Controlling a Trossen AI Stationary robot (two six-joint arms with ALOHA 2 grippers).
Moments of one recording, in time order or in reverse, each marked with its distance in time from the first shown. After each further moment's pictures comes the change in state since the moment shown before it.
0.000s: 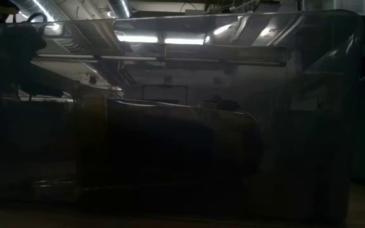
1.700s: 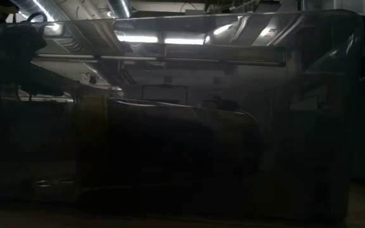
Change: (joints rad) left arm 0.000 0.000 0.000 0.008 0.000 0.000; right arm 0.000 0.072 0.265 -0.240 0.085 -0.023
